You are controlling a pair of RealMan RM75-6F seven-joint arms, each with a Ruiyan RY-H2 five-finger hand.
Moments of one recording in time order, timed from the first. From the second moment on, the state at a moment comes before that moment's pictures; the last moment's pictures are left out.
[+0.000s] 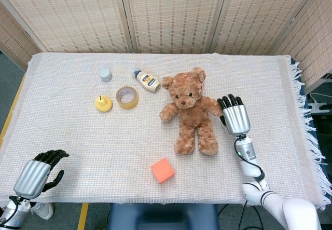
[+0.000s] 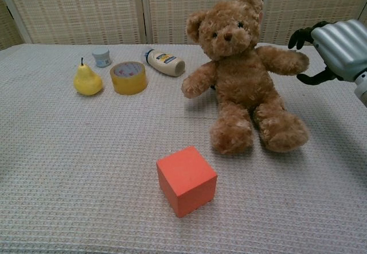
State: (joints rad) left arm -0.16 -1.16 0.05 -1.58 1.70 1.47 0.05; right arm 0.61 -1.92 0.27 -0.60 -1.50 1.36 -0.16
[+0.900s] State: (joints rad) left arm -0.16 -1.16 0.06 -1.58 1.71 1.47 0.05; right arm 0.69 -2.03 0.26 -0.37 -1.46 1.45 -0.08
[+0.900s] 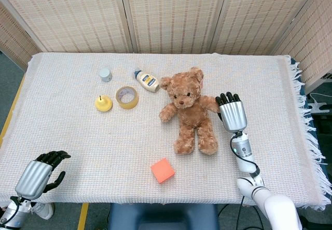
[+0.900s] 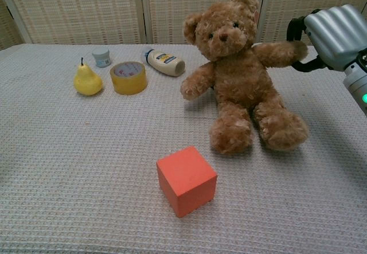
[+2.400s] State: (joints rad) left arm -0.16 -1.16 0.07 -1.58 1.71 1.46 0.05; right arm 0.67 -2.01 0.22 -0.38 -1.43 1.44 -0.06
